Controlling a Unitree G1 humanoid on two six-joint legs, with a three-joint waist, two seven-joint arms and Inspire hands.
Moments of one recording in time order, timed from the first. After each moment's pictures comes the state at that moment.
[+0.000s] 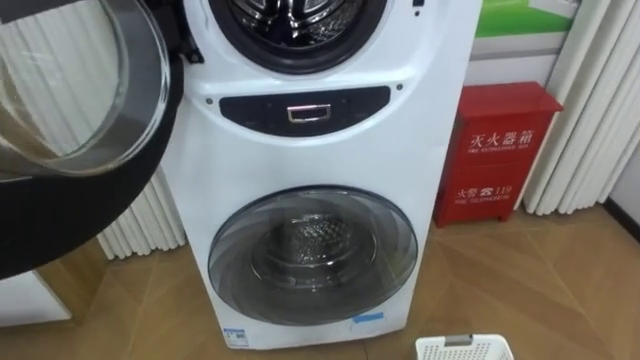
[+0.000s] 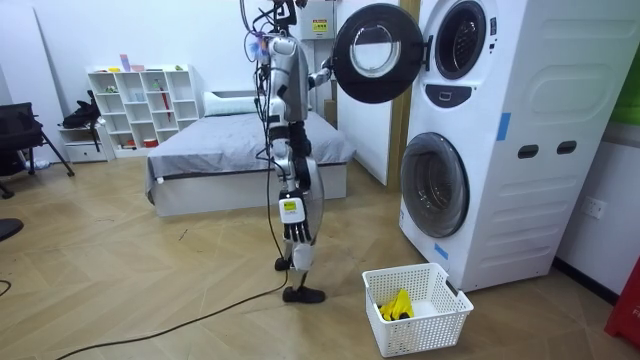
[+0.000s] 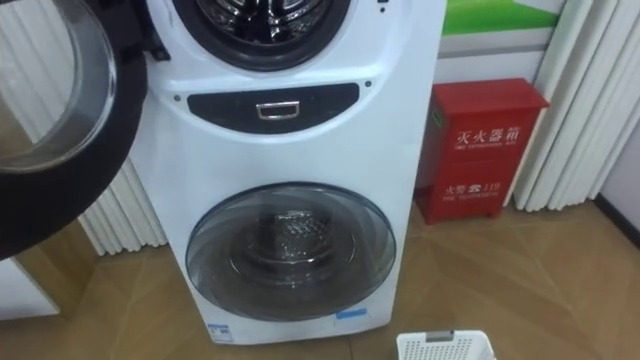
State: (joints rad) left arm -0.13 0.63 0.55 0.17 -0.31 0.03 0.61; right arm 0.29 -0.28 -0.32 1.20 -0.11 0.01 0.22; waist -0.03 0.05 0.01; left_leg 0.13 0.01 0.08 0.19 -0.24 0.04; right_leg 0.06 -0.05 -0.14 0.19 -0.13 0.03
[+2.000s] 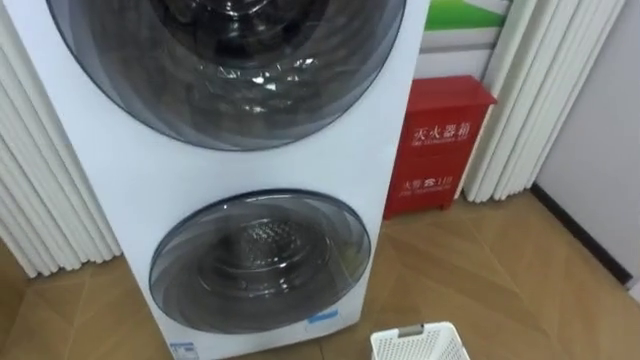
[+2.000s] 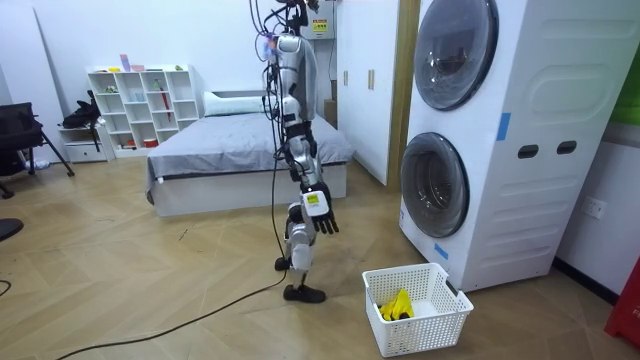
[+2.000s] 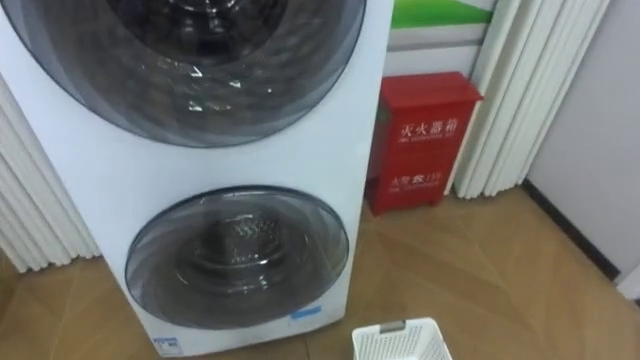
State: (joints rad) left arm 0.30 0.18 0.06 1.05 0.24 0.06 0.29; right arm 0.14 -0.20 -0.02 1.17 0.29 0.00 0.09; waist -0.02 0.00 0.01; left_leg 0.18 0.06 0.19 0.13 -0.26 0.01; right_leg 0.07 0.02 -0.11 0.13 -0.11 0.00
